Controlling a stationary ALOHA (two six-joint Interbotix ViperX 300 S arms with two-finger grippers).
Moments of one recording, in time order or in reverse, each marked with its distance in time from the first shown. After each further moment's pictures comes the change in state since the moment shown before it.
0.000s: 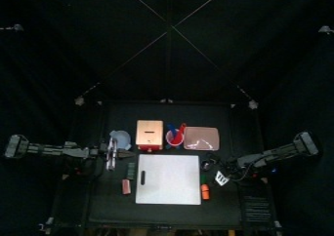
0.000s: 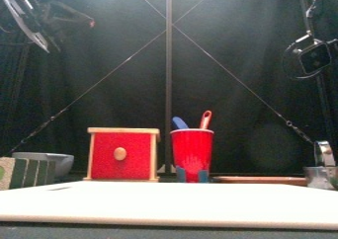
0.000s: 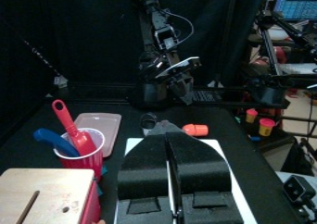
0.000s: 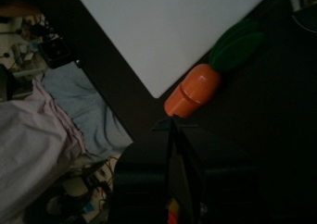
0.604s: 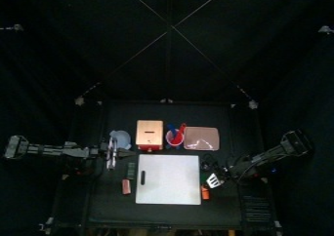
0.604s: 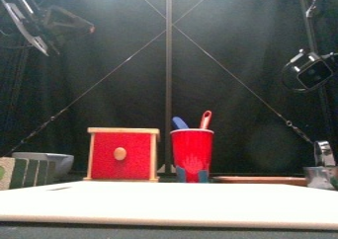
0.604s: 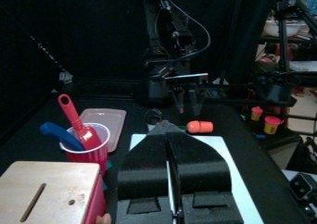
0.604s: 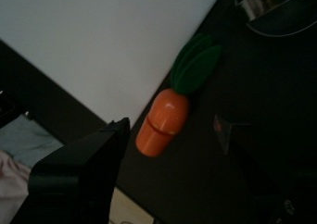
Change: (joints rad) left arm 0.026 0.000 0.012 0.000 -0.002 0.003; right arm 0.140 0.273 -0.080 -0.422 0.009 0.612
